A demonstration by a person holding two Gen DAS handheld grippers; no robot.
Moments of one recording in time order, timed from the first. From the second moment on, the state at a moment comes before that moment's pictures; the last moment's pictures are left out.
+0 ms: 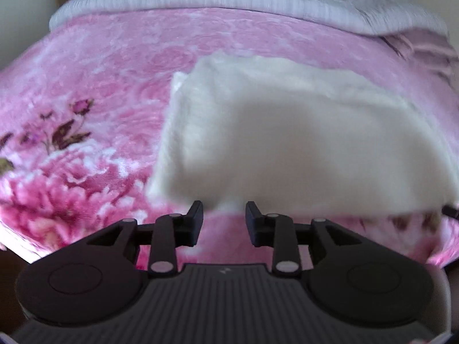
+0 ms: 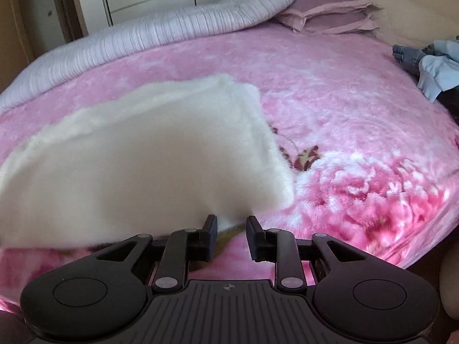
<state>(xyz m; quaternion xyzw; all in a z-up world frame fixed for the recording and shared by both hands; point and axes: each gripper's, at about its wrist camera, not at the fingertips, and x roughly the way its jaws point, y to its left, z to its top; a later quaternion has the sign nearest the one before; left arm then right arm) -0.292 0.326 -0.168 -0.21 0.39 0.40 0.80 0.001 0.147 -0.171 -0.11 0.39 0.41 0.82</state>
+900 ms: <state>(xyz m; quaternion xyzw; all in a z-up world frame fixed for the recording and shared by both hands) -0.318 0.196 -0.150 -0.10 0.39 0.35 0.85 -0.099 0.094 -0.153 -0.13 0.41 0.46 0.78</state>
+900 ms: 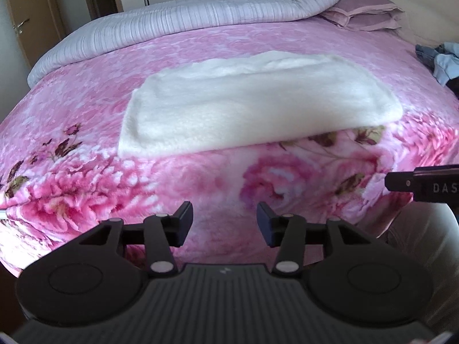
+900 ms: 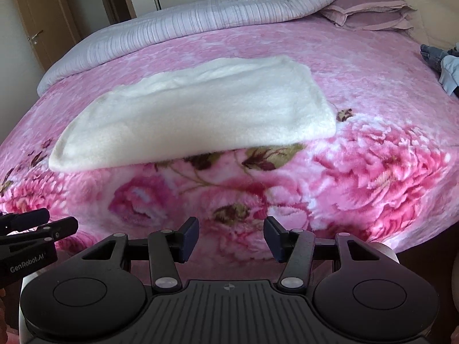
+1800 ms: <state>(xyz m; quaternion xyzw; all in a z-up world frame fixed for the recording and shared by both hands) -0.328 0.209 -0.151 -0.12 0.38 0.35 0.84 -0.100 0.103 -0.149 -0.14 0.40 0.47 0.78</state>
